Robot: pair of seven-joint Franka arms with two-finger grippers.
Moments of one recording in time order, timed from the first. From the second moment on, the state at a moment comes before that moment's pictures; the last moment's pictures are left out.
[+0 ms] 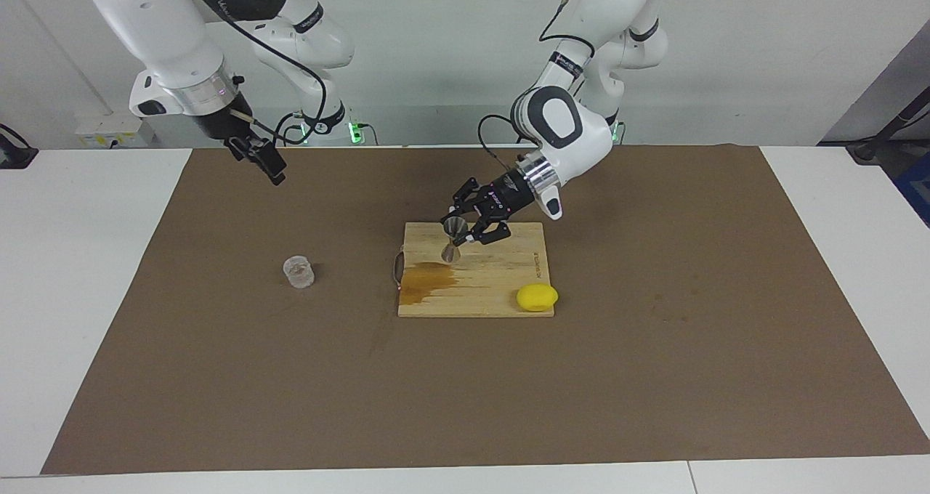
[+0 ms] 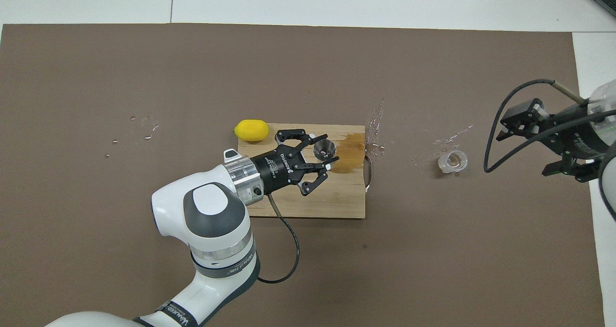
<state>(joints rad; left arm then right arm) -0.12 0.22 -0.58 -2.05 -1.97 2.65 -0.87 -0.09 -0.01 0.12 -1.63 0.09 1.54 0.78</state>
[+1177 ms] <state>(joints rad) -0.19 0.39 -0.57 -1.94 -1.97 2.70 -0.68 -0.30 0.21 0.11 -1.96 0.49 1.91 1.05</state>
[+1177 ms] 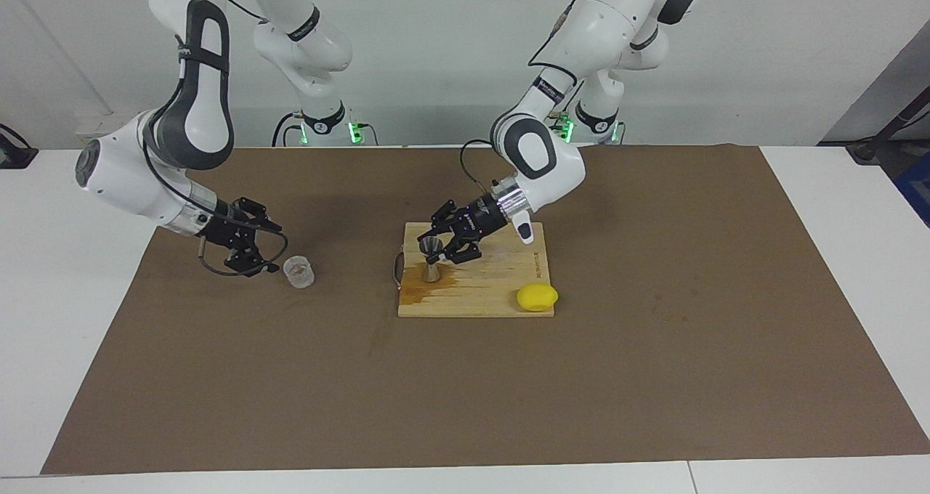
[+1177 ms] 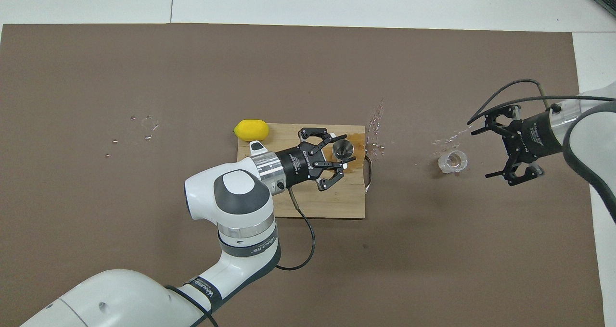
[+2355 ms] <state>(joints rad) -0.20 0.40 -0.57 -1.94 -1.97 2.72 -0.68 -0.34 0.40 0.13 -1.97 0.64 1.98 0.80</state>
